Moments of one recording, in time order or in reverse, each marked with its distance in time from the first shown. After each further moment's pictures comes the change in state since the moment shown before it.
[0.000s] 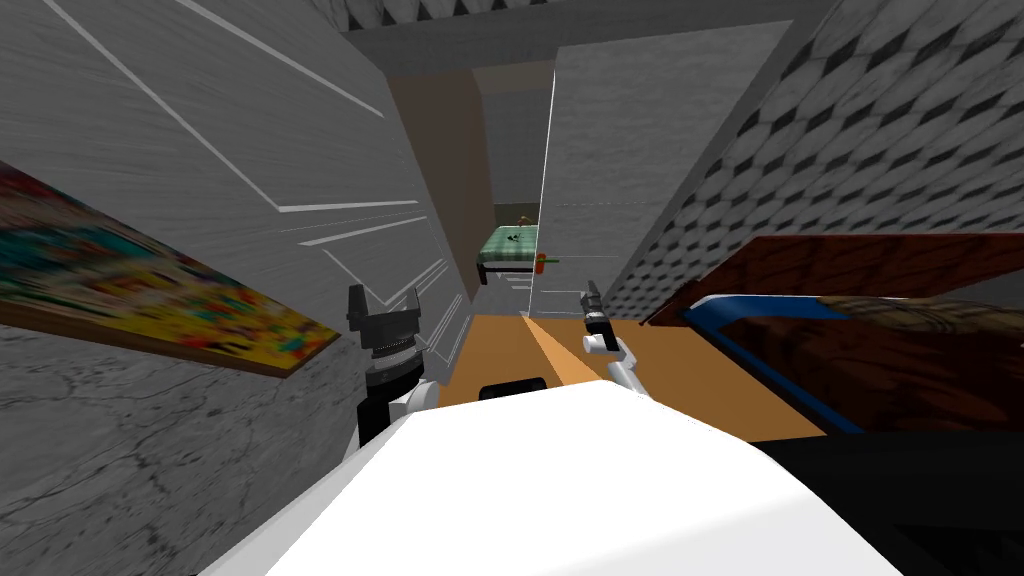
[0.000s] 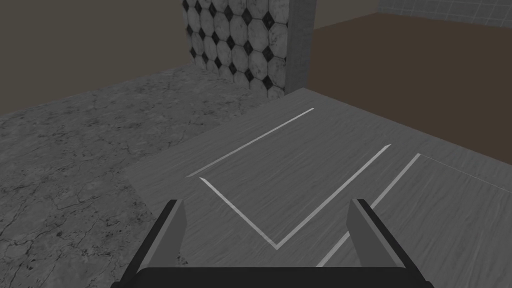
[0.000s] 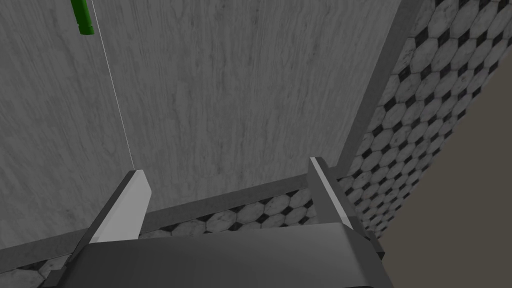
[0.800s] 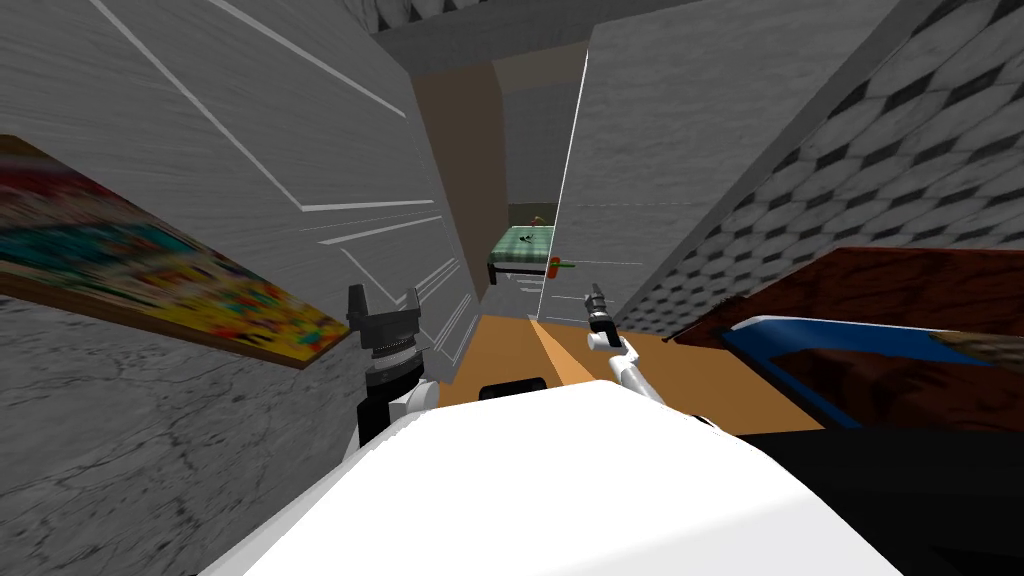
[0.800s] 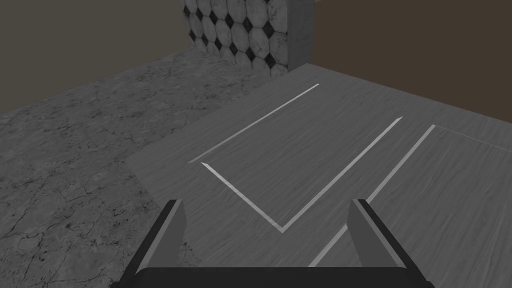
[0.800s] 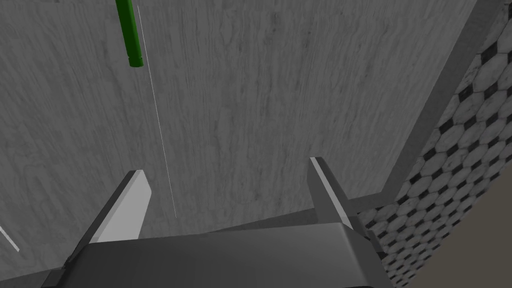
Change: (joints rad) arm -0.090 -0.064 -0.037 0.215 -0.033 0.005 -0.035
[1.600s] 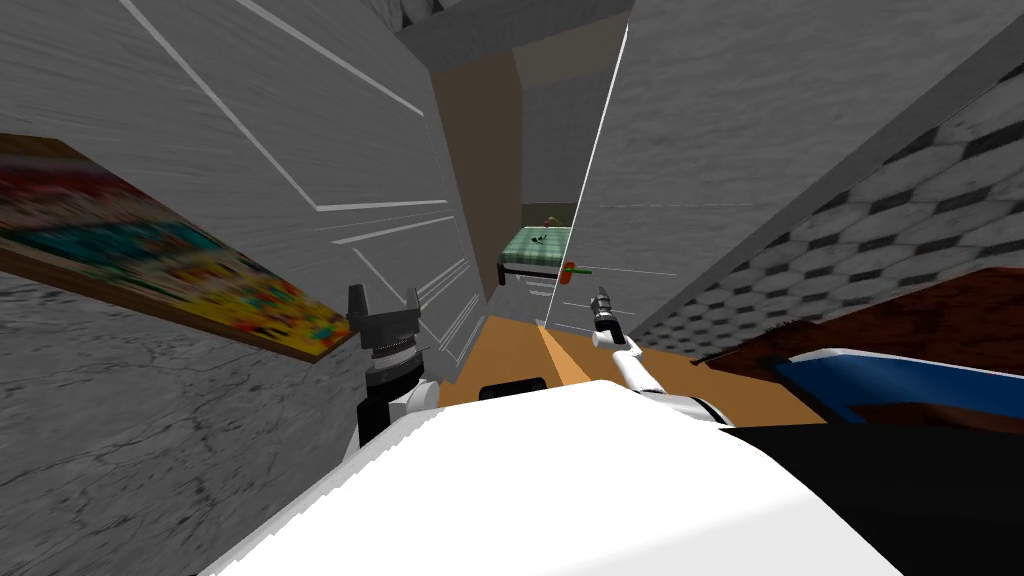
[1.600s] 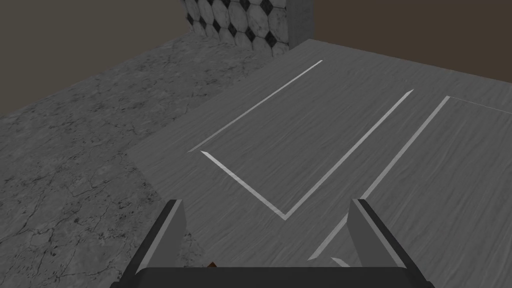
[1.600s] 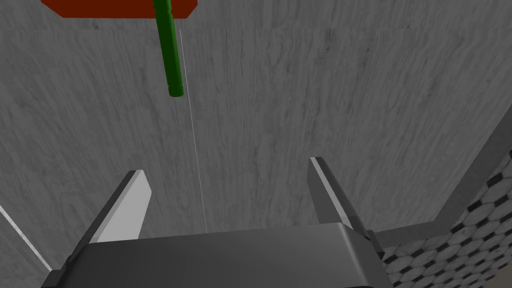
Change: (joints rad) arm -0.096 -0.065 -0.036 0.232 -0.032 -0.003 -0.039
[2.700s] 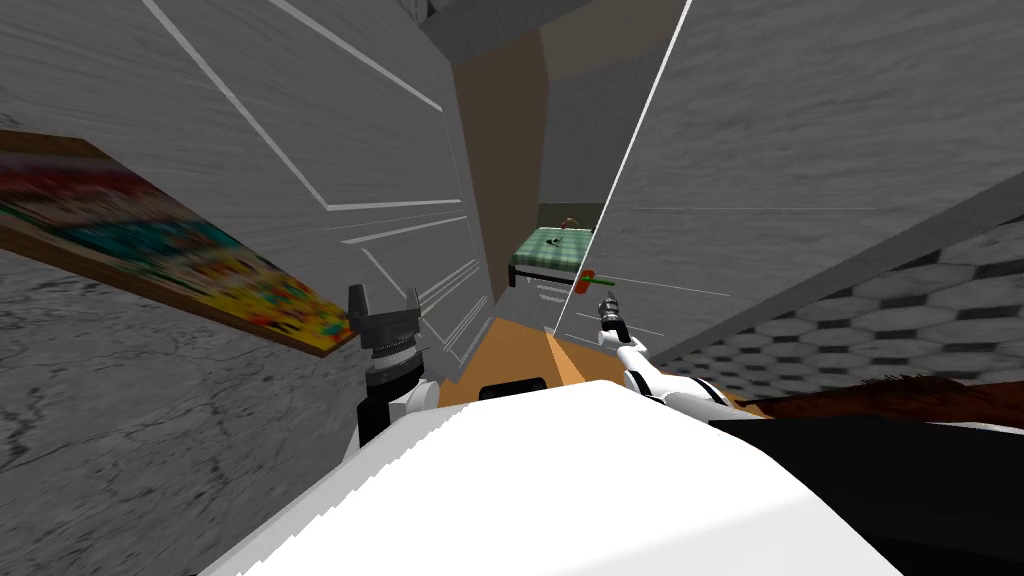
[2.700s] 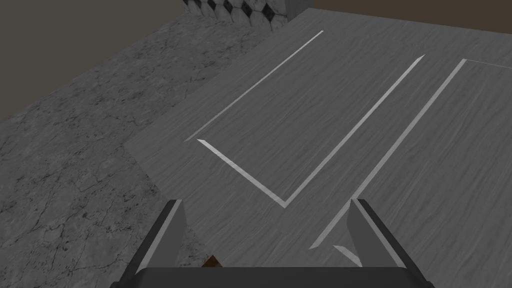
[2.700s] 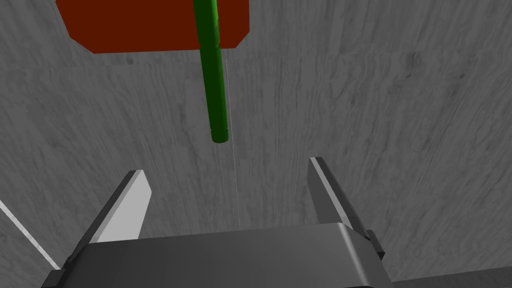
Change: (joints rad) arm -0.121 -0.075 -0.040 0.304 -0.037 -0.018 -0.046
